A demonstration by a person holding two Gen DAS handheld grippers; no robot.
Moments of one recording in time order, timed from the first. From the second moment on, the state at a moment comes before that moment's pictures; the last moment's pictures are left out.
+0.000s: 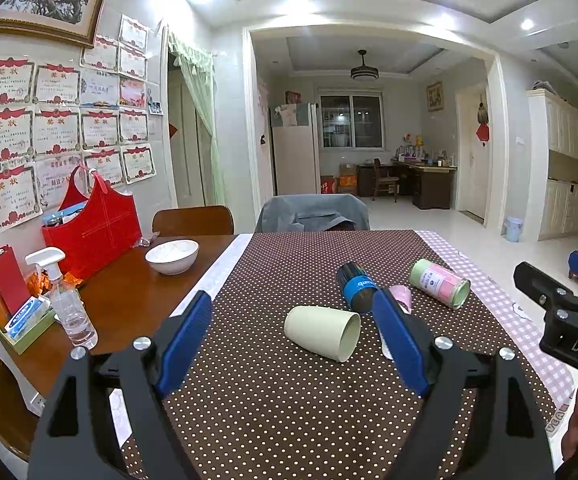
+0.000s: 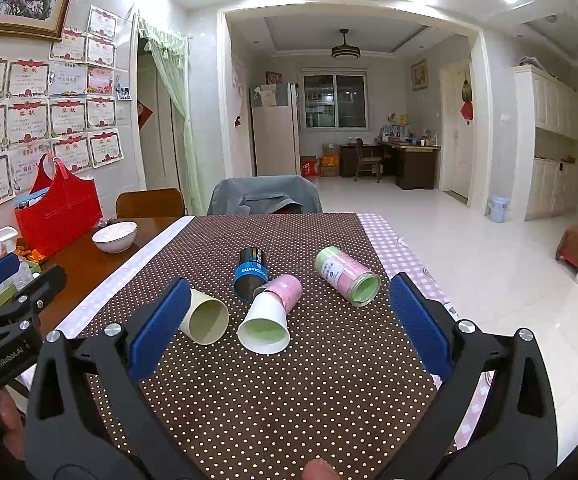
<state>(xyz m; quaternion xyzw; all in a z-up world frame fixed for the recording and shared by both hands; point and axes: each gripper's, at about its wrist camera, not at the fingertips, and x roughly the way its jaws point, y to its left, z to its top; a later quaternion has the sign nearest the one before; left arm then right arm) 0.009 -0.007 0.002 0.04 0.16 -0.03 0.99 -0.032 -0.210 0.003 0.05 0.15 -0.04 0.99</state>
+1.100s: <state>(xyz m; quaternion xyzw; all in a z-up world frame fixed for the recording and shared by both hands) 0.024 -0.003 0.000 0.04 0.18 -0.03 0.98 -0.014 -0.205 0.010 0.03 0.16 -0.04 0.99</state>
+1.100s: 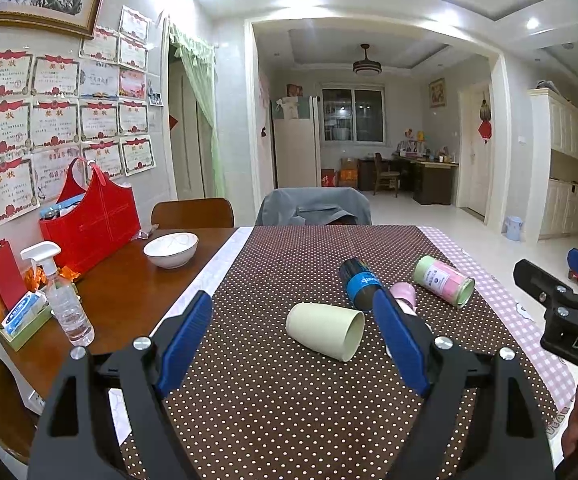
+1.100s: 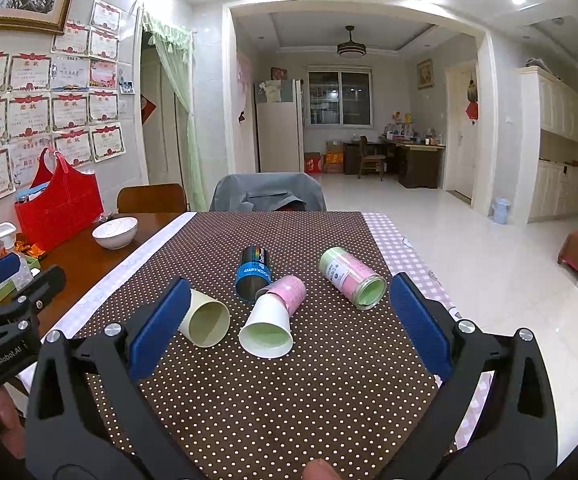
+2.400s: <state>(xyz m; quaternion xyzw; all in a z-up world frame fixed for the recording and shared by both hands) 0.304 -0.083 -0.093 0.03 0.49 -0.11 0.87 0.190 -0.284 -0.056 0.05 0.34 -0.04 0.94</state>
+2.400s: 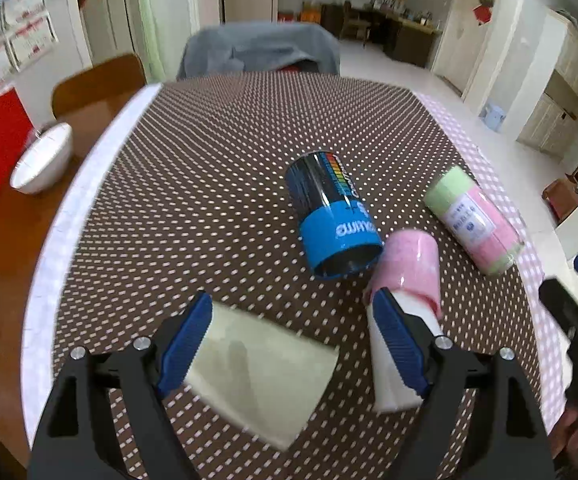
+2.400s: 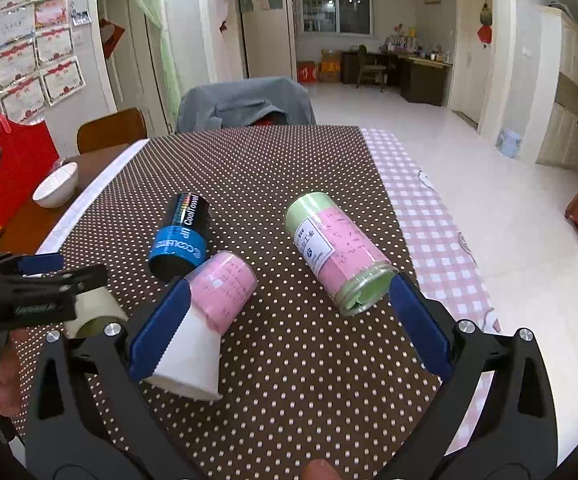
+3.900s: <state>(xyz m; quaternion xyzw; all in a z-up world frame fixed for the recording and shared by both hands) 0.449 -0.138 -0.138 0.01 0.58 -0.17 0.80 0.240 -0.316 -0.072 0.09 0.37 -0.04 0.93</state>
